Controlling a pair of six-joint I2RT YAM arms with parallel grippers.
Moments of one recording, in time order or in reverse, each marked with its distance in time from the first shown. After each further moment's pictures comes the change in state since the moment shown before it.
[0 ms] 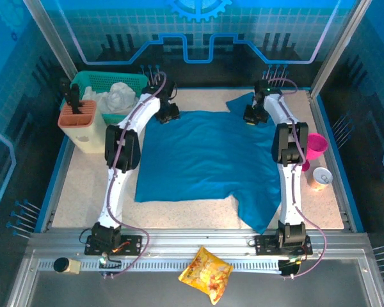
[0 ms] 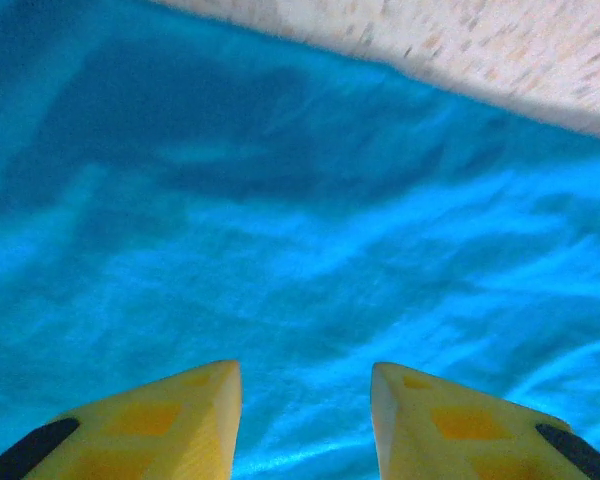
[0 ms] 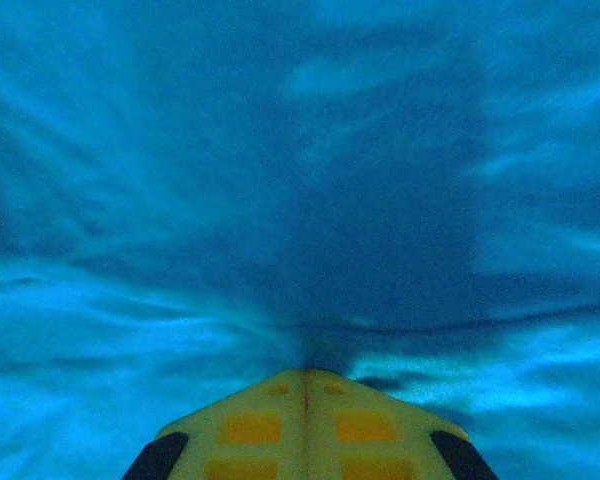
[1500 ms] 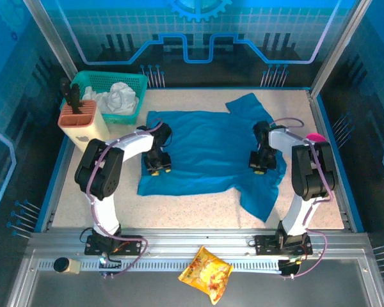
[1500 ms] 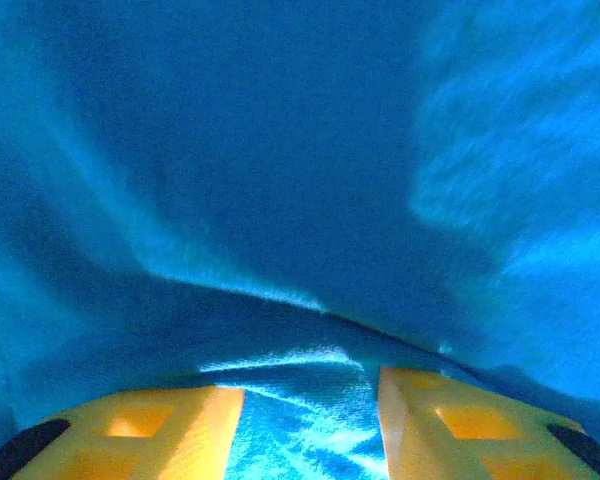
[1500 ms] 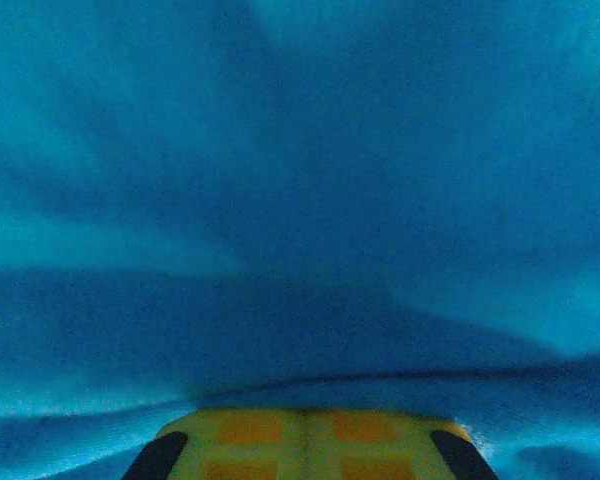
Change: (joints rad) left arm -0.099 -0.559 -1.068 0.185 0.042 -0.105; right arm 0.093 -0.682 -1.113 0.117 0.126 0.102
